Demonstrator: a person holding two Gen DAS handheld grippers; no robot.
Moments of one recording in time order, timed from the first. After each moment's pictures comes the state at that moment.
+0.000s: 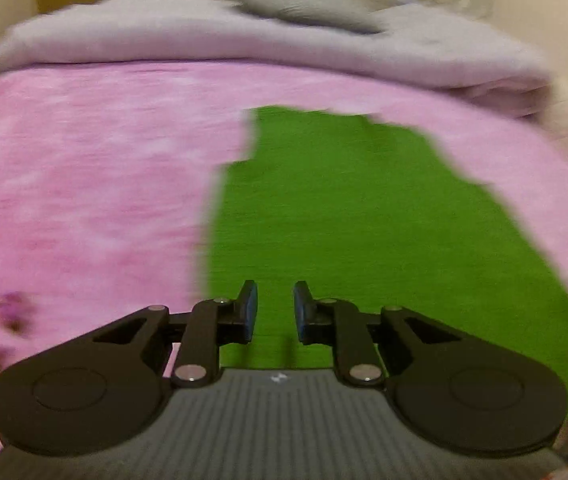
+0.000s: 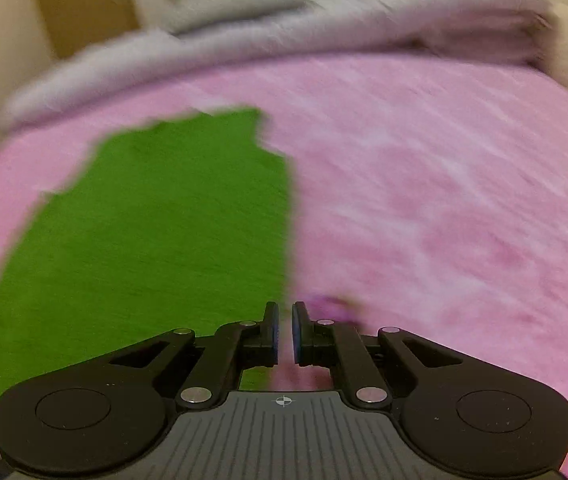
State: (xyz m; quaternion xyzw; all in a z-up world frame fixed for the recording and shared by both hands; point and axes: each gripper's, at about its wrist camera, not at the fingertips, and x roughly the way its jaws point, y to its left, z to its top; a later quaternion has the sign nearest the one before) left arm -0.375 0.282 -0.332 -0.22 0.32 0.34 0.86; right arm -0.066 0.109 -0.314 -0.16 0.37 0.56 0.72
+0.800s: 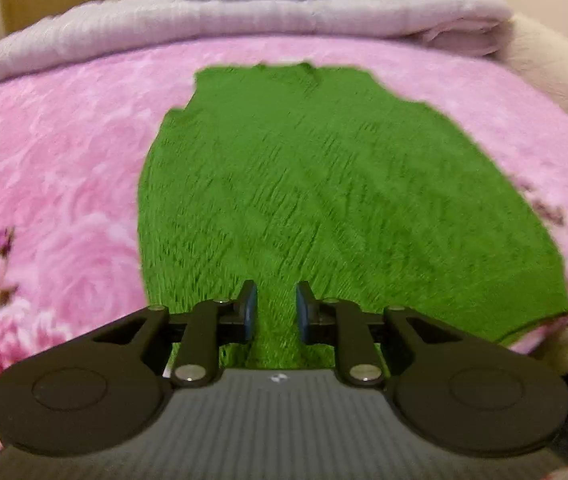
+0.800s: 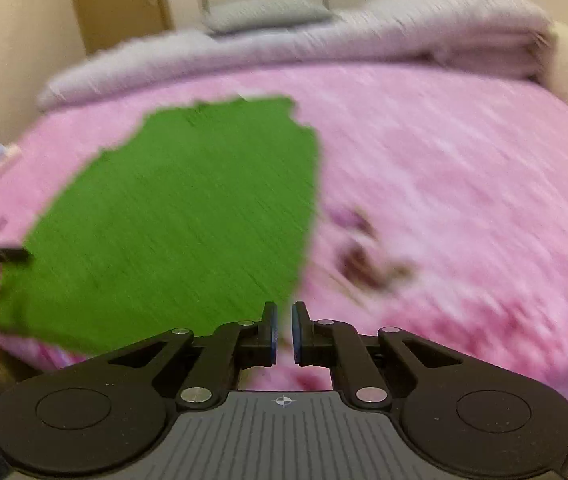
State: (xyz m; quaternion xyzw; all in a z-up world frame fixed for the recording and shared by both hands) left arm -0.394 0.184 -0.359 -0.17 0.39 0.36 0.83; right arm -0.128 0.029 -0.319 -0.18 0.35 0.57 0.72
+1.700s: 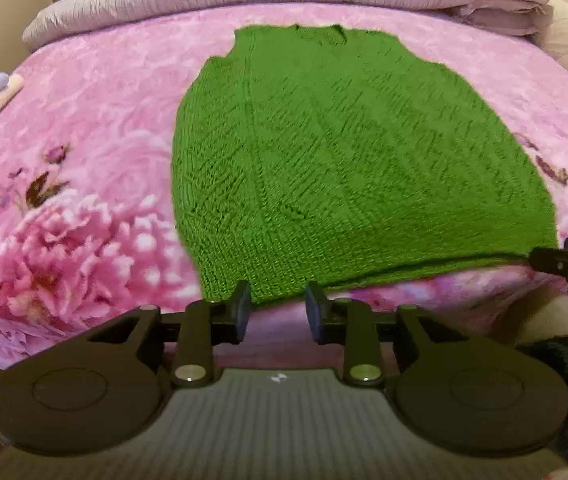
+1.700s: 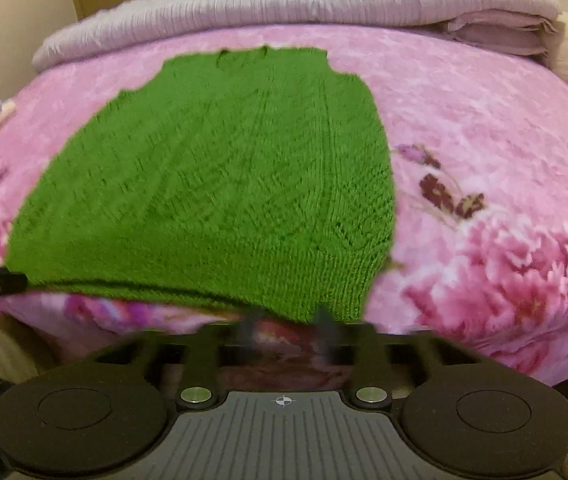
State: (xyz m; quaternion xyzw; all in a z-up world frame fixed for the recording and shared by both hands) left arm -0.421 0.098 -0.337 -0.19 0.41 0.41 0.79; right arm -0.204 0.011 -0.338 -0.21 0.38 0.53 0.73
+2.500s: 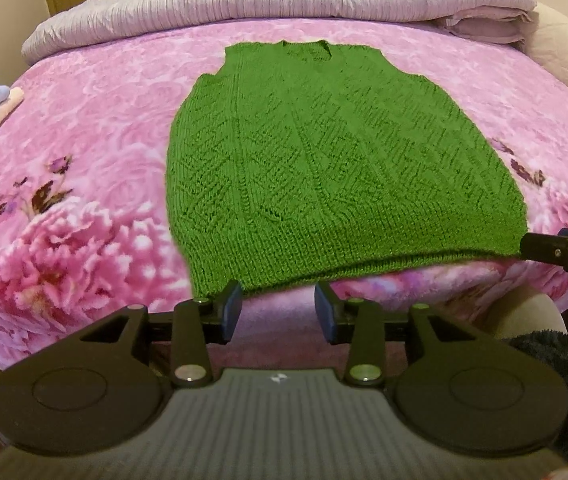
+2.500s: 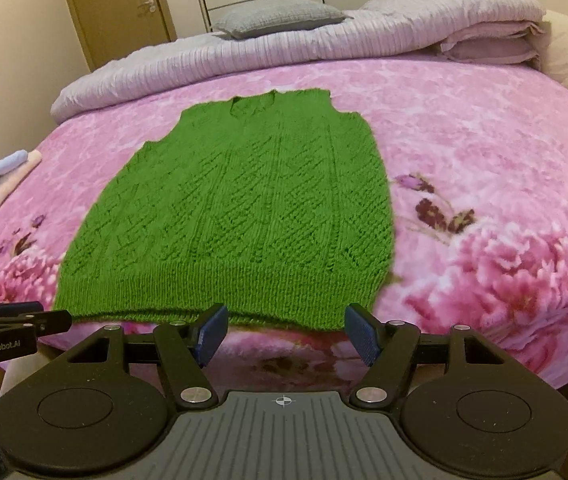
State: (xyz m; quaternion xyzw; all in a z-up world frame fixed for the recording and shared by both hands) left arm -0.426 0.077 -0.324 -0.19 0.40 0.40 0.80; right arm -0.212 -0.014 -0.311 -0.16 0.38 0.55 0.73
